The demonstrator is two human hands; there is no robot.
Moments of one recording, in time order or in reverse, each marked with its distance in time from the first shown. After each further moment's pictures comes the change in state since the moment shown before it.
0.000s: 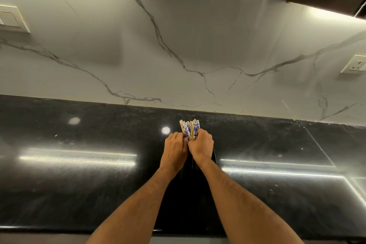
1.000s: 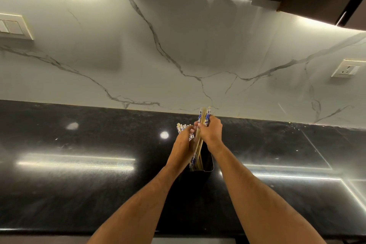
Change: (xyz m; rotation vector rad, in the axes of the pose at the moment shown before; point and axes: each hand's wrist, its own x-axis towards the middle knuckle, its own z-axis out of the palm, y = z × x) left_hand 0.011 0.043 0.001 -0.274 -0.085 -0.049; right_hand 0.026 -0.019 -0.057 0.402 0.069 -0.004
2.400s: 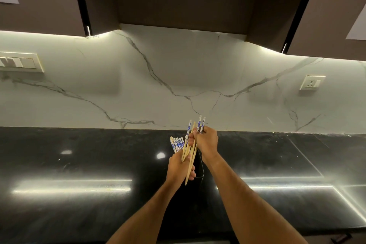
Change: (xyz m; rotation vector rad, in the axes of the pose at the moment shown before) left_hand -0.059 0.069 -0.019 -0.325 -0.035 -0.434; right_hand -0.056 -0.046 -0.046 0.284 0.056 0.099
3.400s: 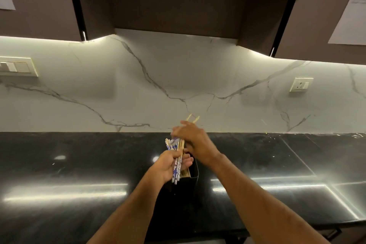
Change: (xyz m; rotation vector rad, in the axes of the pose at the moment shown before) left_hand 0.000 0.029 -0.032 -0.710 -0.318 -0.342; right_hand -0.023 -0.032 -0.033 -0.486 -0.507 -1.104
